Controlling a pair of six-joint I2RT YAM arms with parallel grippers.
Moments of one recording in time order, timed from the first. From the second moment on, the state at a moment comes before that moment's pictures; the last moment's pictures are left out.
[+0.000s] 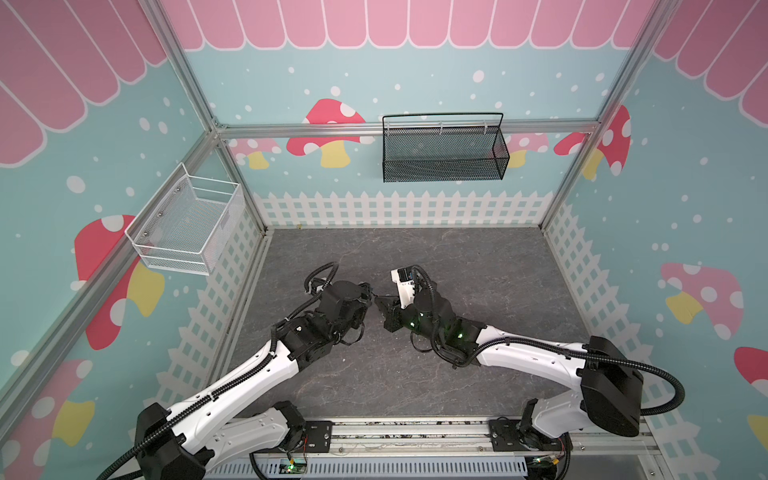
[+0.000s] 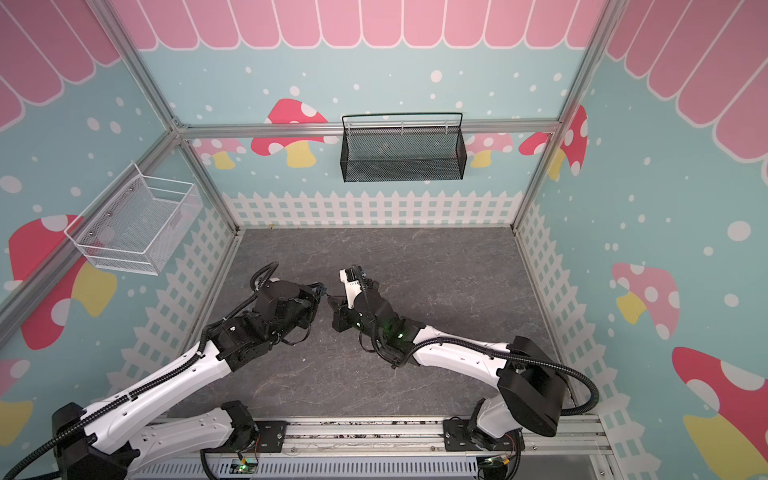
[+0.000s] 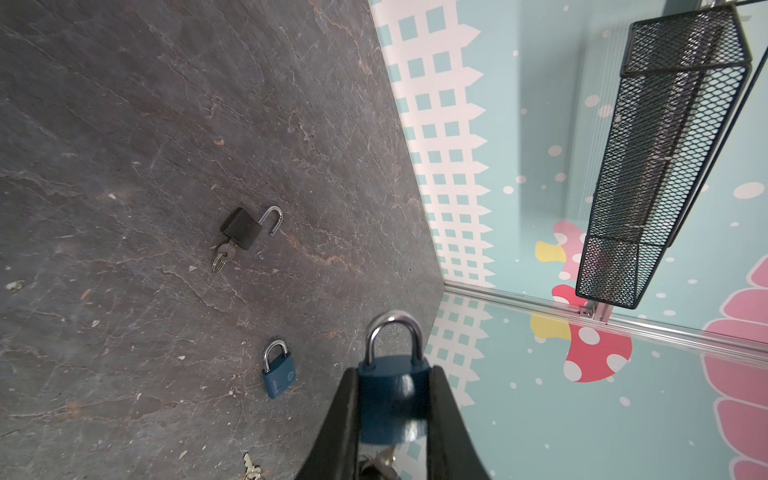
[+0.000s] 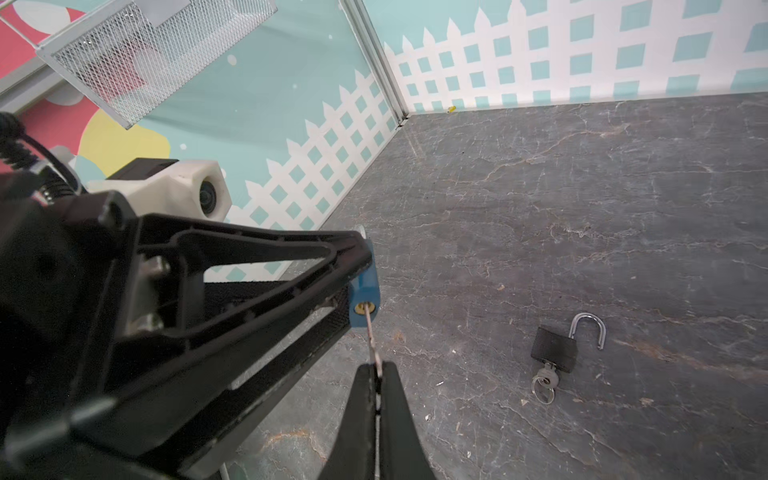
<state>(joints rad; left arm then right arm) -0.74 1.05 0.89 -0.37 -0.35 -1.63 1.01 1.46 0.94 0.25 0.09 0.53</state>
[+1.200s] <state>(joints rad) -0.79 1.04 0.99 -0.52 -0.40 -1.34 1.00 1.44 1.03 0.08 -0.03 0.48</state>
